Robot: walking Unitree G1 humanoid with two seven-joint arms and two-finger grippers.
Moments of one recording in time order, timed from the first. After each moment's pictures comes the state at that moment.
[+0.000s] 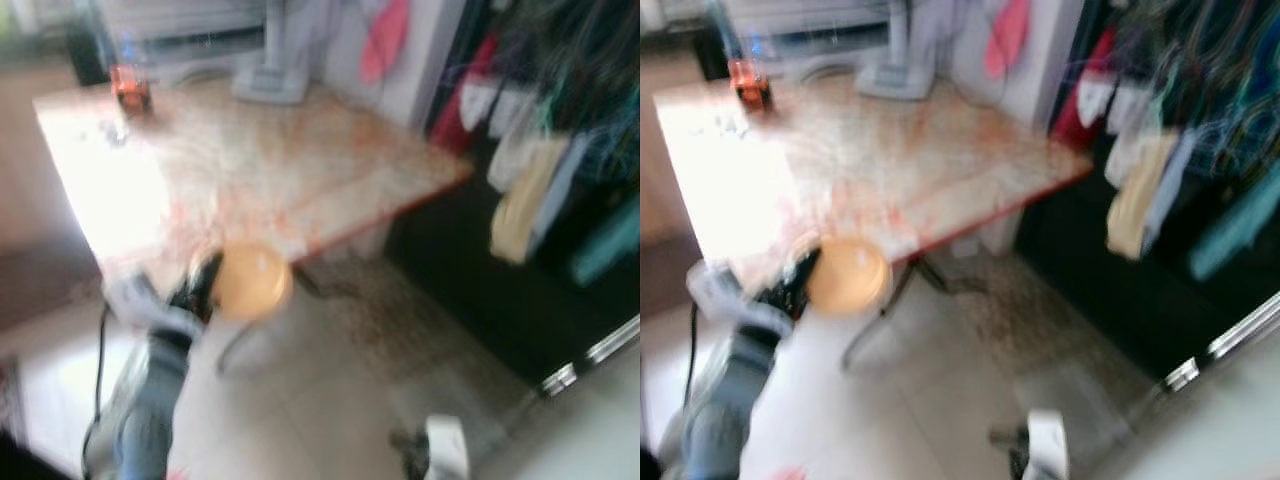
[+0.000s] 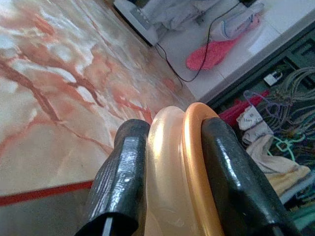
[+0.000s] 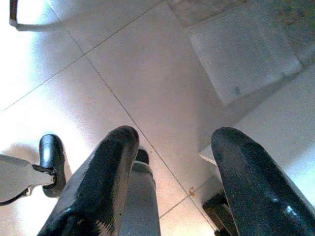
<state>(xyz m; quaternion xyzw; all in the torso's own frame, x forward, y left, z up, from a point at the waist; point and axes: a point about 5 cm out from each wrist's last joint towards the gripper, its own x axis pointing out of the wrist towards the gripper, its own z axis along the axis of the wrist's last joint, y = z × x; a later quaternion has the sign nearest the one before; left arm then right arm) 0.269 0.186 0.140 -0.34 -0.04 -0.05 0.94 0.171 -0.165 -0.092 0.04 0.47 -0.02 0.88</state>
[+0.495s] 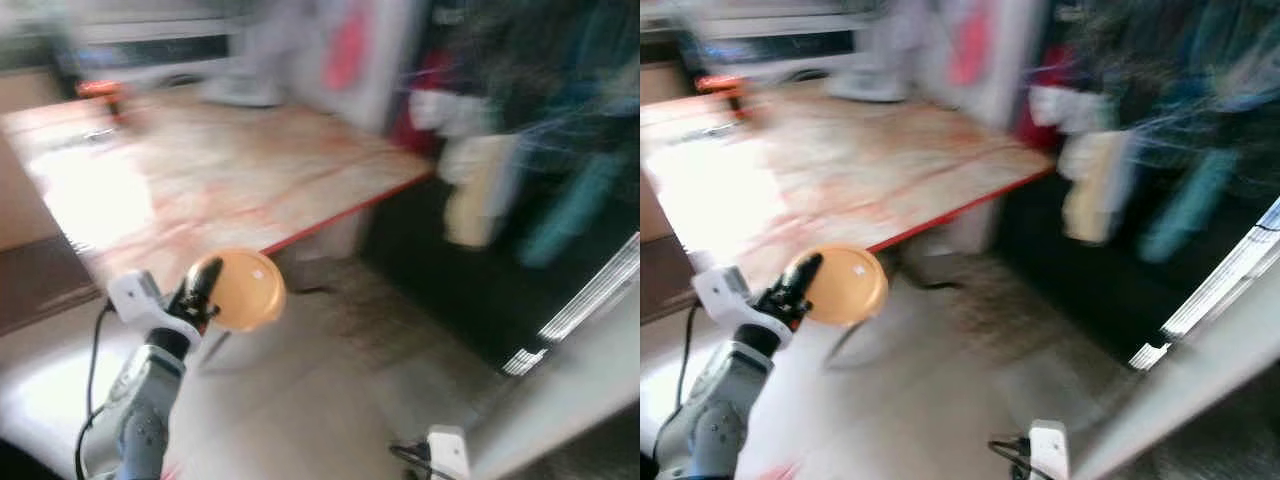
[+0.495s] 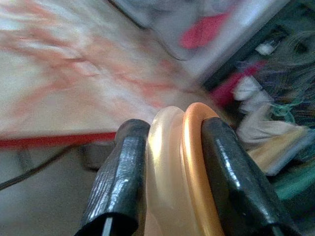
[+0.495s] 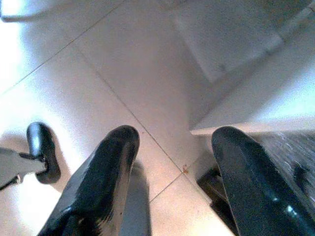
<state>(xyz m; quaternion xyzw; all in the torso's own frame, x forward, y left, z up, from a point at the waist) 0.270 0.193 0.116 -0.28 0.00 -0.04 0.96 0.170 -0.171 -0.092 0.03 0.48 -0.02 0.88</state>
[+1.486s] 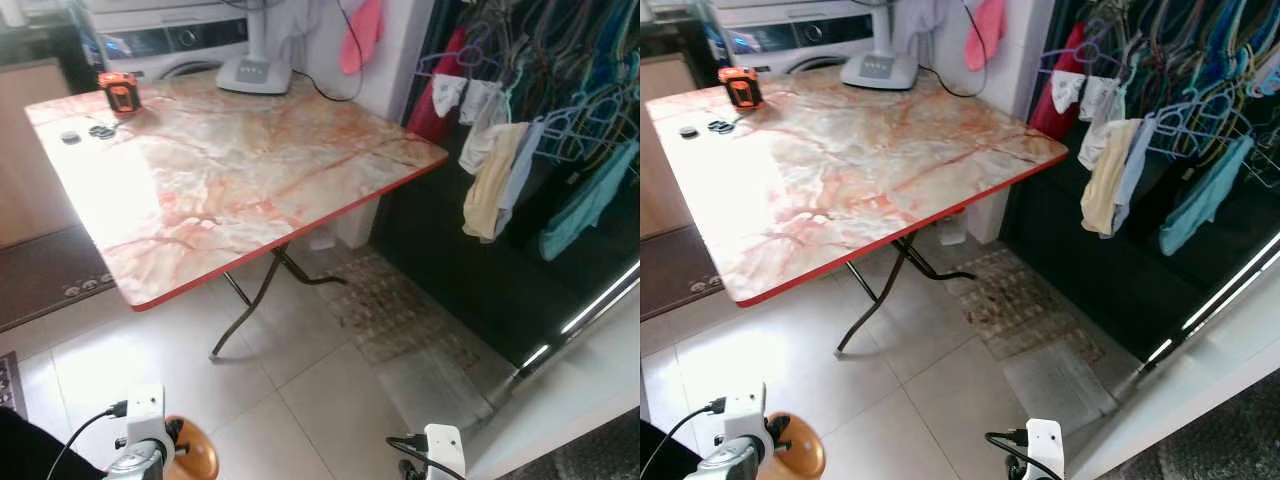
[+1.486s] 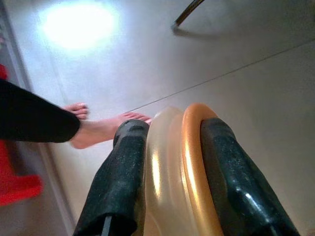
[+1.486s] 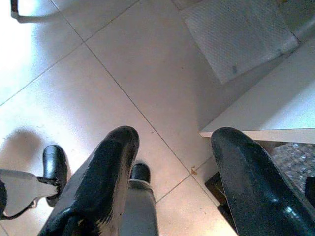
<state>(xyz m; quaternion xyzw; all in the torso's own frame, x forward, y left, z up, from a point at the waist) 0.222 0.240 -0.046 0.01 0.39 0.13 0.91 0.169 -0.162 -0.093 0.05 0.48 -0.02 0.88</state>
